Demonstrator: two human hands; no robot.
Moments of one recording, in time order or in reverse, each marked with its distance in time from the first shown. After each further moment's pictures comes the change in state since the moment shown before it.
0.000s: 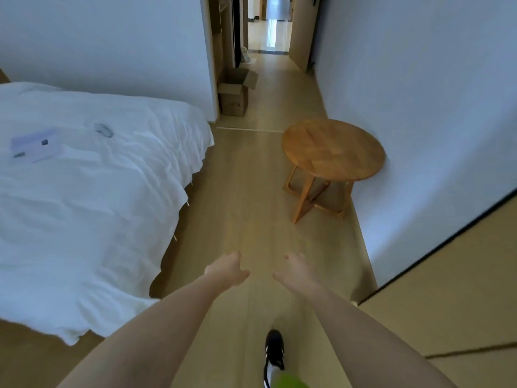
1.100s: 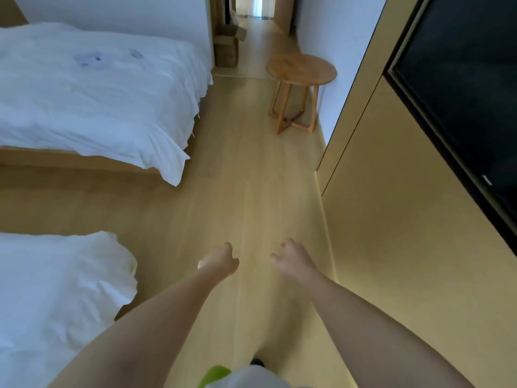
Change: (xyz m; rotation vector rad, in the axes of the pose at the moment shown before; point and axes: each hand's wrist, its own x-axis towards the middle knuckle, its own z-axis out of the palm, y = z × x) left_hand -0.735 -0.125 0.485 -0.060 0.041 -0.066; right_hand -0.798 0.182 0.338 0.073 0.013 0.148
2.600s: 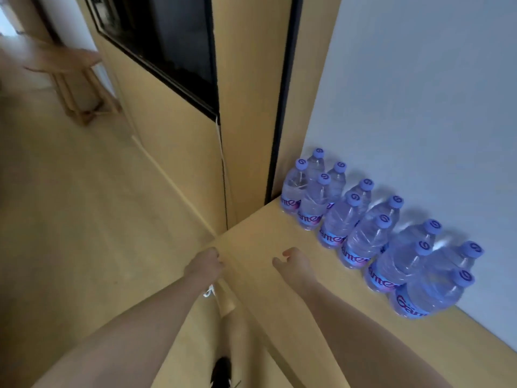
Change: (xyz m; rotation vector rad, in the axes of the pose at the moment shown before) left_hand -0.718 0.055 0.487 0.173 -0.106 0.568; right_hand -0.808 0.546 0.234 0.595 0.515 0.571
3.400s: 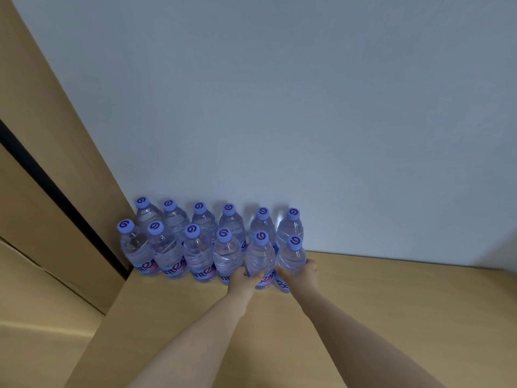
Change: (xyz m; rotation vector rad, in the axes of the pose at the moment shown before) left_hand -0.057 0.274 0.155 -0.503 -0.531 0.338; right_hand -0.036 0.163 -0.151 0.772 0.621 0.450
